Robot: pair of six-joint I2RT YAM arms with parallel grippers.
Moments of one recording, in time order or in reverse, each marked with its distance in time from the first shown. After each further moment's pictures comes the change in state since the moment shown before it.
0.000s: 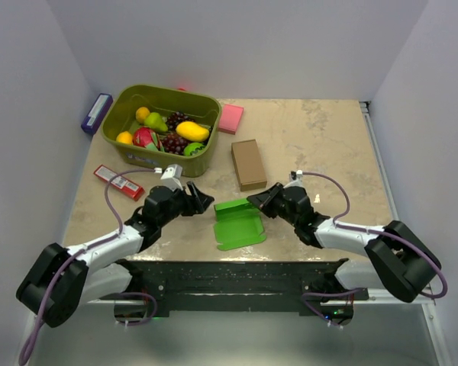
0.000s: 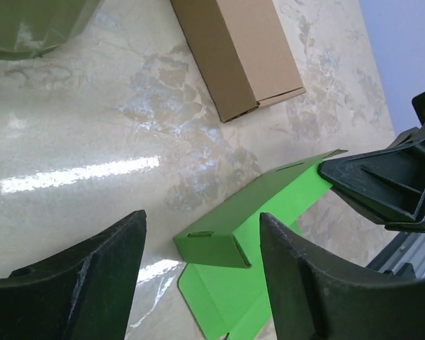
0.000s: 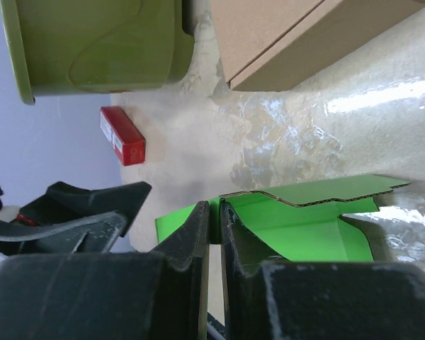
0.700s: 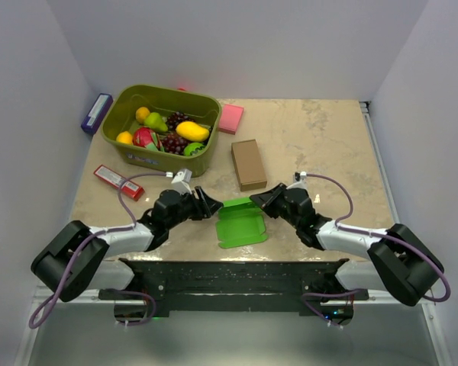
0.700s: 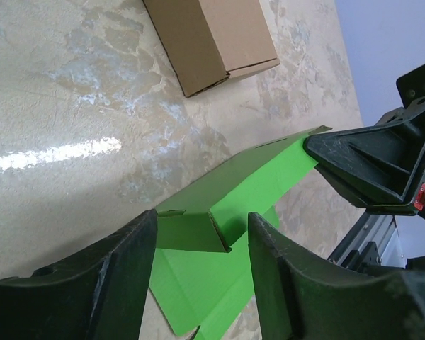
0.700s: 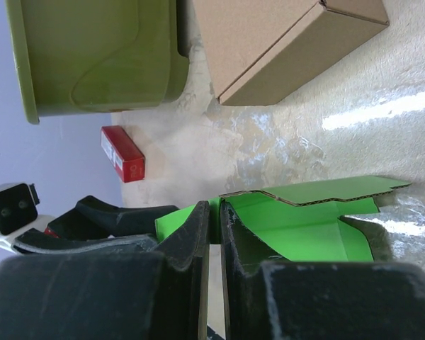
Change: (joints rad) left arm -0.074 0.198 -0.032 0.247 0.056 -0.116; right arm 0.000 -0.042 -0.031 -0.003 0.069 0.019
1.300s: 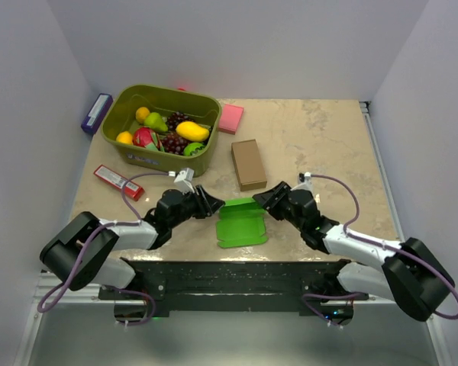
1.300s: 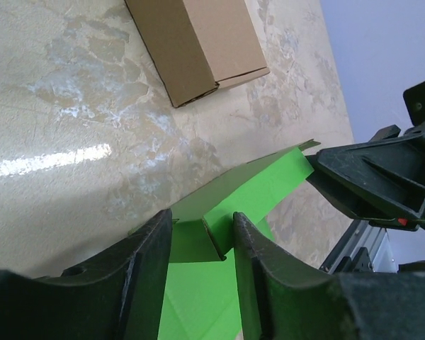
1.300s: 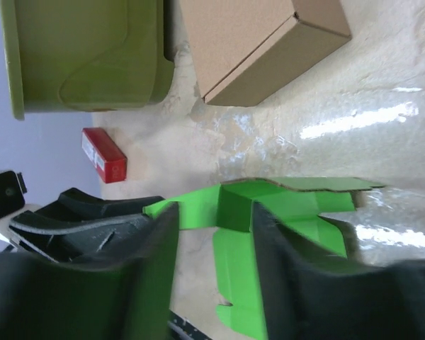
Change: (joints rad) left arm -0.012 0.094 0.007 0.121 0.000 -0.023; right arm 0.000 -0.095 -0.009 -0.110 0.031 -0.058
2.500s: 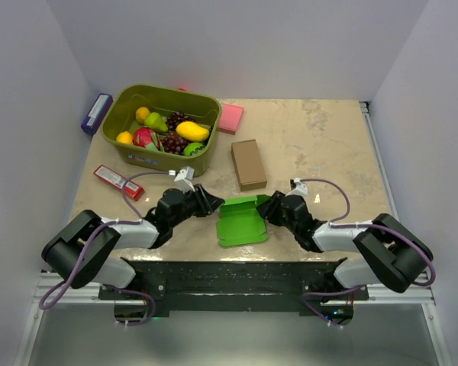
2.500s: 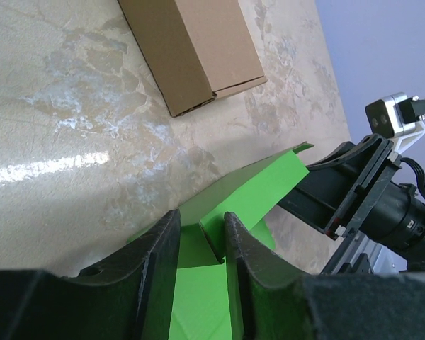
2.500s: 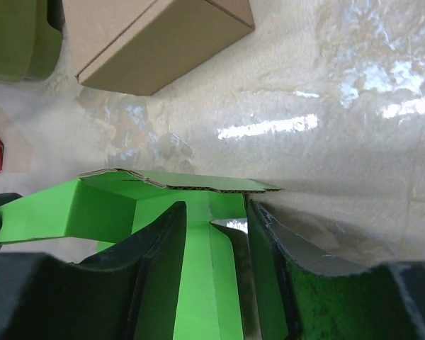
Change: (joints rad) left arm -0.004 0.023 0.012 0.027 -0.009 0.001; right arm 0.014 0.194 -0.057 0.113 0.074 -0.235
